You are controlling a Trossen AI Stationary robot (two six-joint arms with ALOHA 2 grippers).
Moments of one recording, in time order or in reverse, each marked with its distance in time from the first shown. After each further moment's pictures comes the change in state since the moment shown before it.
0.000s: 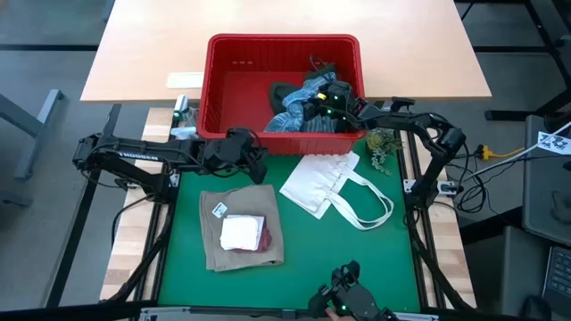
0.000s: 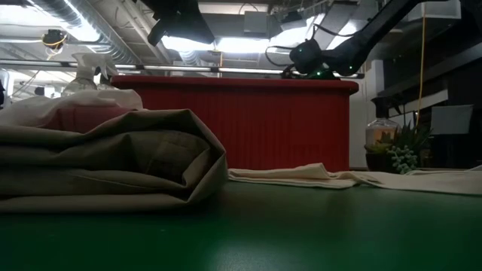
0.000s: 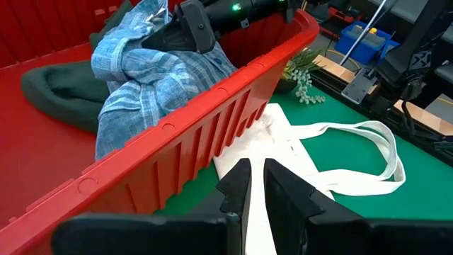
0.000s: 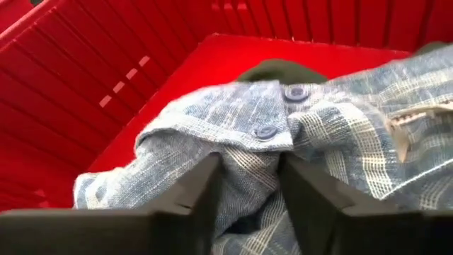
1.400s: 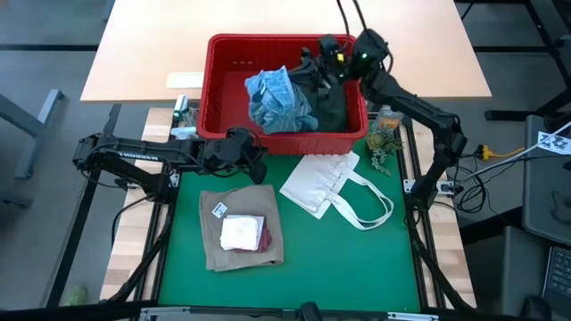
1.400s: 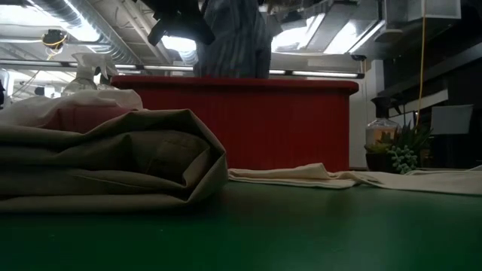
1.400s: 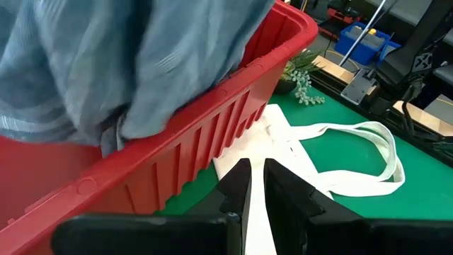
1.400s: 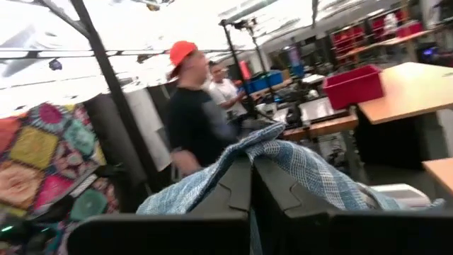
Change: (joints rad) left arm 0.000 0.000 0.000 0.004 0.000 0.003; right arm 0.119 -0.034 0.734 -0.021 -0.854 0.179
